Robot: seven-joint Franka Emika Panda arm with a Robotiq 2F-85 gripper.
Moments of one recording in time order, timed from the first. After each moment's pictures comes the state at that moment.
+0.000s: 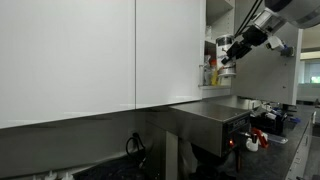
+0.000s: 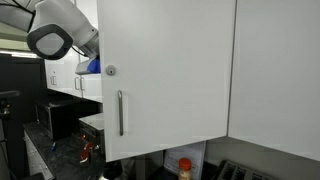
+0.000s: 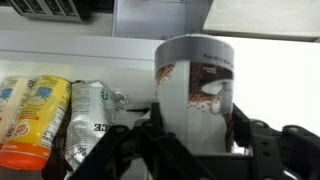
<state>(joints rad) -0.22 -0.82 0.01 -2.79 0.48 2.77 -0.70</state>
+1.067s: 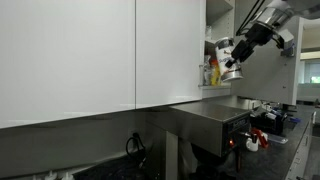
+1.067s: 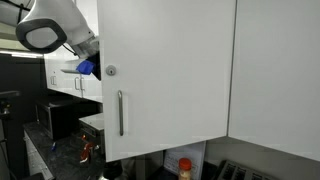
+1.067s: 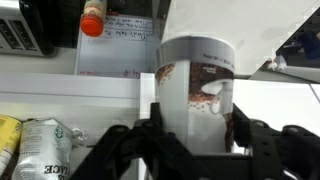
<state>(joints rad) -0.23 -0.91 0.03 -2.79 0.48 2.46 -0.70</state>
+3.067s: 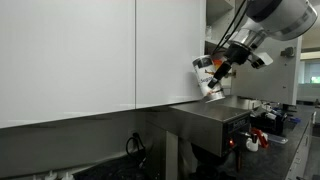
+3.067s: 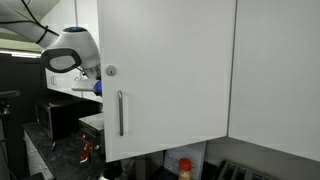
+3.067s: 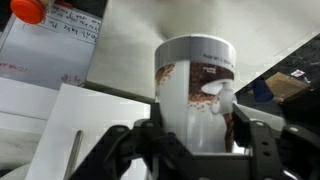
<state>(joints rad) -0.04 -0.66 0.09 -2.80 0.63 2.63 -0.94</state>
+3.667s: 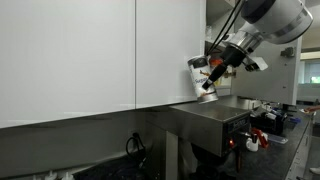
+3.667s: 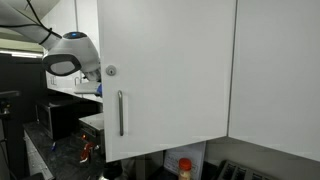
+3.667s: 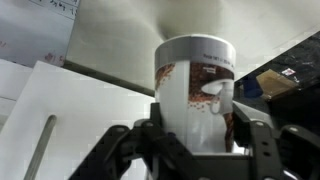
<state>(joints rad) 0.03 -0.62 0.09 -2.80 0.77 2.71 -1.10</state>
